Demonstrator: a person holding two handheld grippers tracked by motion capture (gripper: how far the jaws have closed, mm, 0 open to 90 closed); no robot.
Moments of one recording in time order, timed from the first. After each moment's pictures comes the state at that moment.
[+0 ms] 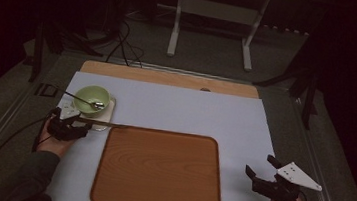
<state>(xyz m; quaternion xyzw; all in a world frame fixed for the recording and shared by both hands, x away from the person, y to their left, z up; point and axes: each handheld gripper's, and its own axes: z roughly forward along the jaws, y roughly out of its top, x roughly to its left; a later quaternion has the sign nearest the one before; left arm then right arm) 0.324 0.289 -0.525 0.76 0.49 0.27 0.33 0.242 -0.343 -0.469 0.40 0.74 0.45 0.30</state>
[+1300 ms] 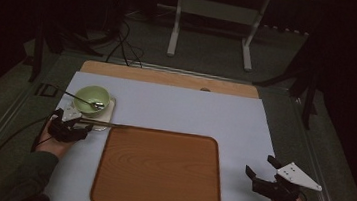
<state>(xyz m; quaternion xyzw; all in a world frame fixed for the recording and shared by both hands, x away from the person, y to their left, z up) 0.322 0.286 -0.527 0.78 0.47 0.27 0.31 0.242 -0.344 -0.469 0.40 0.74 0.45 0.30</state>
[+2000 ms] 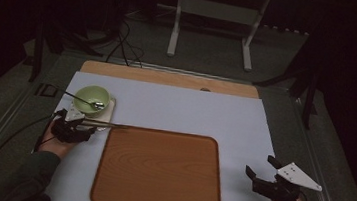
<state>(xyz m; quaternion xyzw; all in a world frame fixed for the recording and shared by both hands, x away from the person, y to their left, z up) 0.325 0.282 -0.531 0.79 0.46 0.25 0.31 0.242 -0.344 -0.469 0.40 0.74 0.45 0.30</state>
